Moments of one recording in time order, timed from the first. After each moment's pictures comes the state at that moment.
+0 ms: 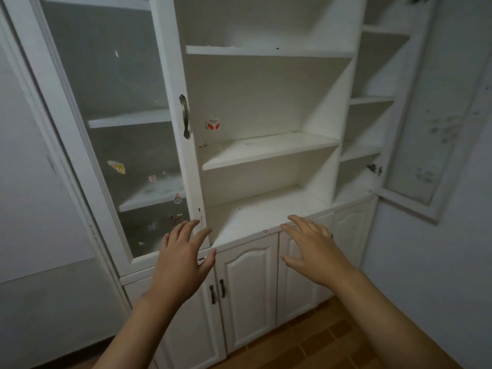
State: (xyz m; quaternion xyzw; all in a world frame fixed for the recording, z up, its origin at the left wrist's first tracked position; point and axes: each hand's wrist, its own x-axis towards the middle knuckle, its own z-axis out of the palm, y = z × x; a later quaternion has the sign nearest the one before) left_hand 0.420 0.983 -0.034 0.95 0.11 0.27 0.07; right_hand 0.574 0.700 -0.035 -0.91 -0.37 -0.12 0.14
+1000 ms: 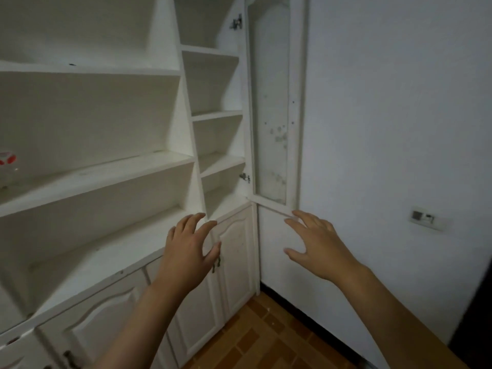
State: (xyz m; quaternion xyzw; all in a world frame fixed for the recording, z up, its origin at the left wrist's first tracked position) left_hand 0.675 0.551 -0.014 0.95 -0.10 0.28 0.11; right_hand 0.708 0.228 -0.023 -0.95 -0.20 -0.17 0.13
